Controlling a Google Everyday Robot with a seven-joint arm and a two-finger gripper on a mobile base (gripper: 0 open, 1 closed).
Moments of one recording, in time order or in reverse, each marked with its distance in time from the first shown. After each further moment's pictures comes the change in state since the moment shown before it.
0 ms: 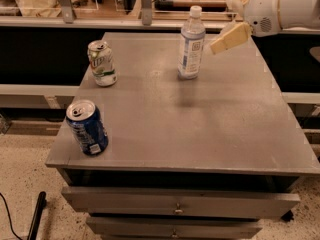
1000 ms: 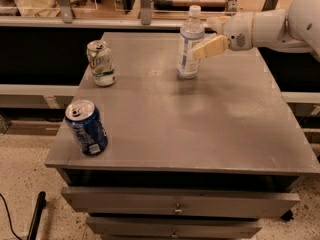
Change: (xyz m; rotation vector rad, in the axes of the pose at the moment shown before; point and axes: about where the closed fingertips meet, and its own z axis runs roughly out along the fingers) arm 0.027 -0.005 0.067 -0.092 -0.162 0.168
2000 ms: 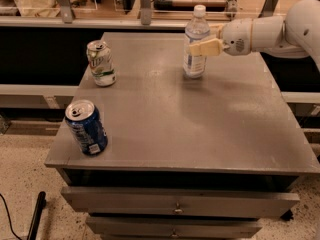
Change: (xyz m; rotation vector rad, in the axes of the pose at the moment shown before) arm 0.008 0.009 0.005 -0.067 -0.041 0.013
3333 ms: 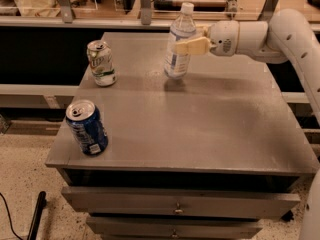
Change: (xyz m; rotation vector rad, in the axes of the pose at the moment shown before) arm -0.023 0.022 0.032 -0.143 -0.173 0.058
